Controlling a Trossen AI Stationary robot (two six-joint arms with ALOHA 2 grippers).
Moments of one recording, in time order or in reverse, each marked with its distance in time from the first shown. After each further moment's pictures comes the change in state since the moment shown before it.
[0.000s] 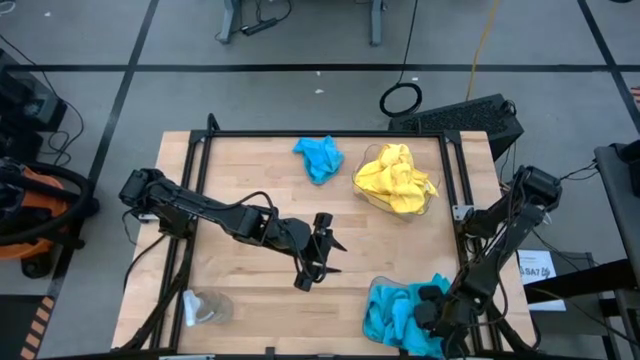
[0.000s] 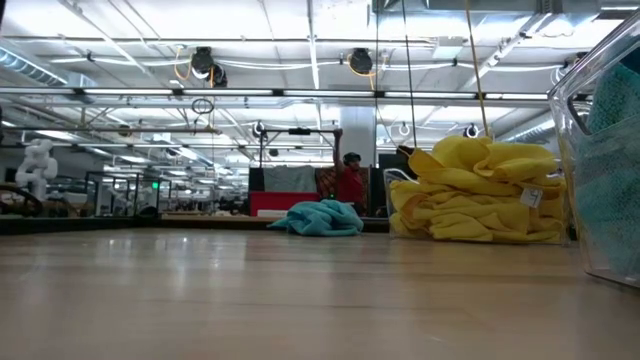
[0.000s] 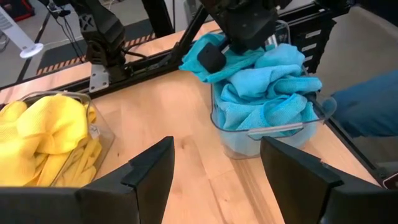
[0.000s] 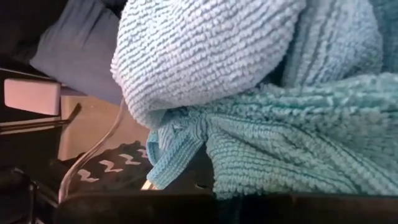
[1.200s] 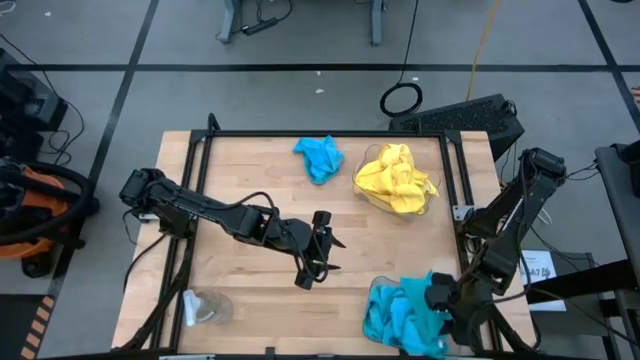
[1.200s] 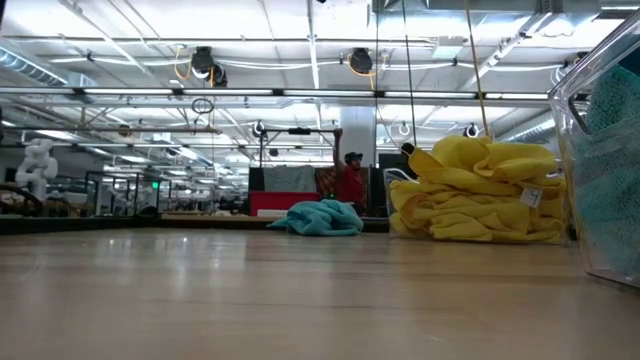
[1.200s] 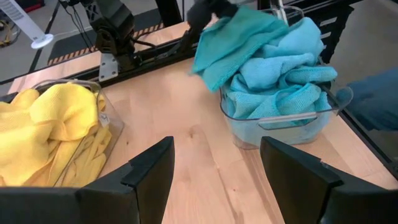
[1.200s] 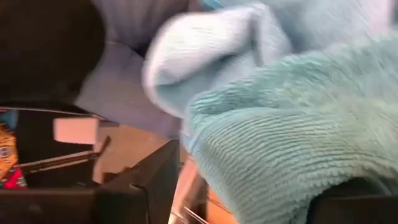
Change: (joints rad) left arm 0.000 0.000 0.000 -0.034 -0.044 -0.001; right arm 0.003 -0.298 0.046 -0.180 0.092 0.131
